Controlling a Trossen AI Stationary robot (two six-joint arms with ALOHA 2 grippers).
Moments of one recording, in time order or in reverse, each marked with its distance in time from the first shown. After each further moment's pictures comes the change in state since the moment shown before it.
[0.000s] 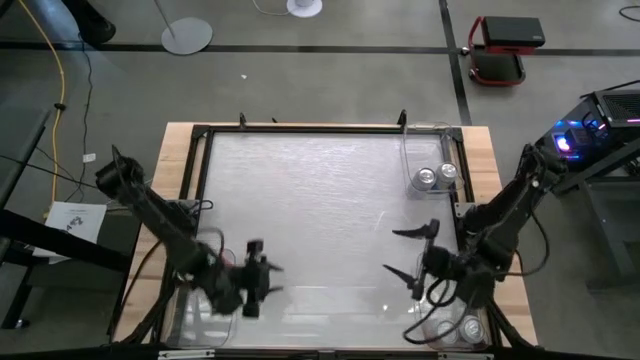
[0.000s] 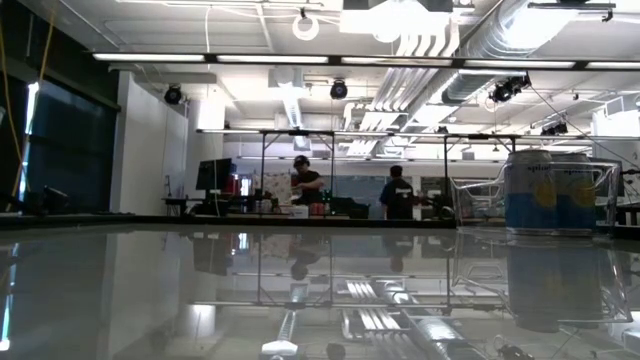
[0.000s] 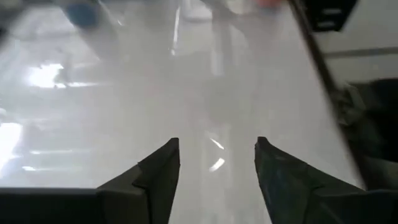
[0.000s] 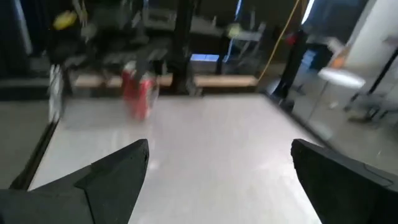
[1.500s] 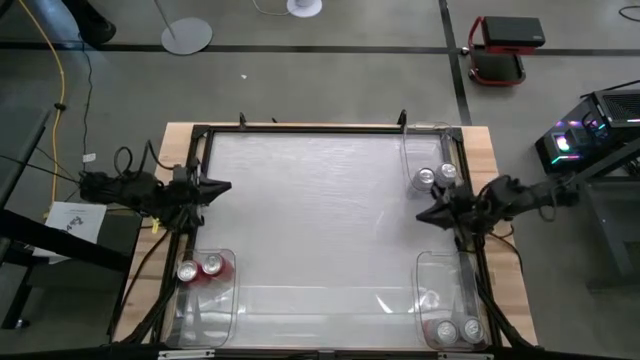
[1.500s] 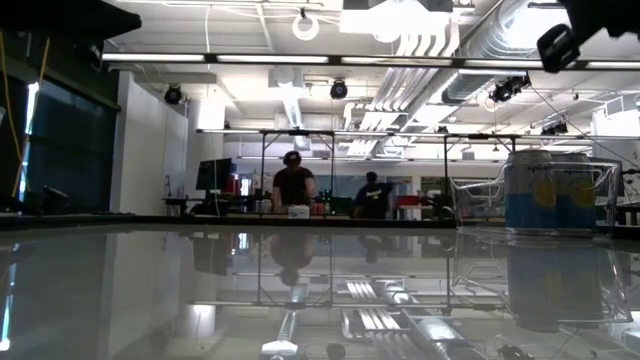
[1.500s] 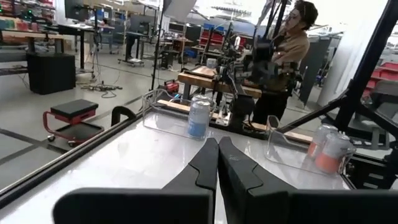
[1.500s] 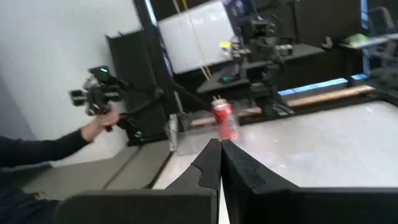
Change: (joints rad) left arm 0.482 -1.410 -0.674 0.127 0.127 0.322; right arm -0.624 -1.043 -0.608 0.126 -1.115 -0.088
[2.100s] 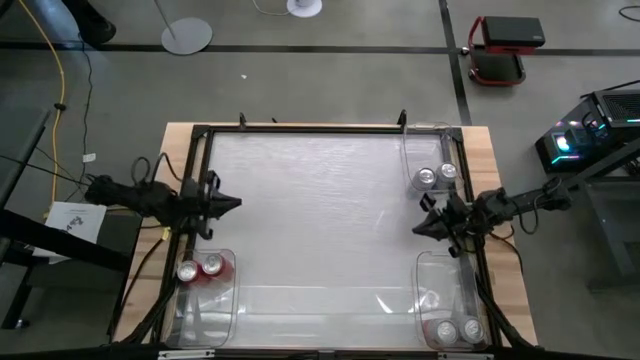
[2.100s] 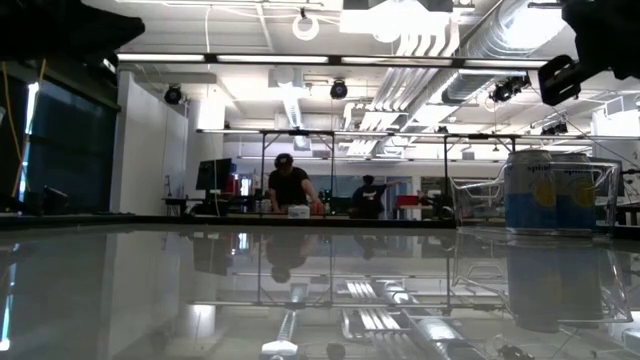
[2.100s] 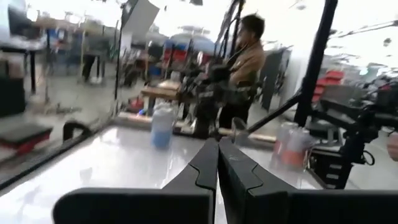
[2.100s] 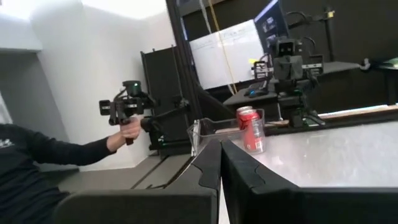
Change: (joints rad) left arm 0.001 -0.051 -0.231 0.288 0.163 0.065; right arm -0.003 -0.135 -0.318 0.322 -0.111 -0.026
